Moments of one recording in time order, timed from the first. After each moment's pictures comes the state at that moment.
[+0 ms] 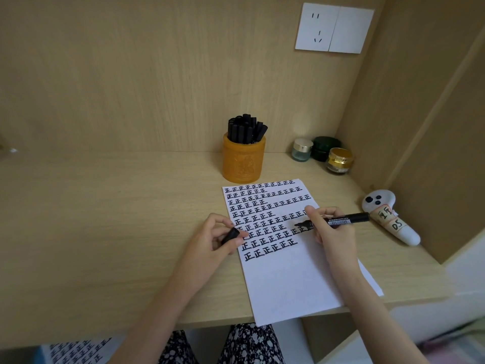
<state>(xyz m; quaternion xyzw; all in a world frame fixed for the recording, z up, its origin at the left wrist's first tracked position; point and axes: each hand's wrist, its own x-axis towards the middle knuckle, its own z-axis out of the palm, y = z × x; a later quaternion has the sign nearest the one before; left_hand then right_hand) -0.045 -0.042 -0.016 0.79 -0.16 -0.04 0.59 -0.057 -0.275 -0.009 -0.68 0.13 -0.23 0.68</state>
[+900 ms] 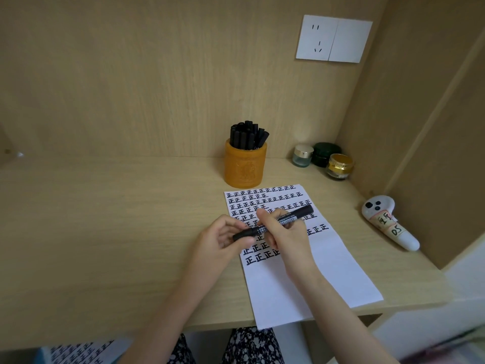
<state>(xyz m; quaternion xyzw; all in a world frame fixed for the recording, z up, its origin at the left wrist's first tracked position) -0.046 -0.055 -0.004 0.72 -0.14 0.00 0.68 -0.054 -0.197 0.015 -0.65 0.04 -0.13 0.74</state>
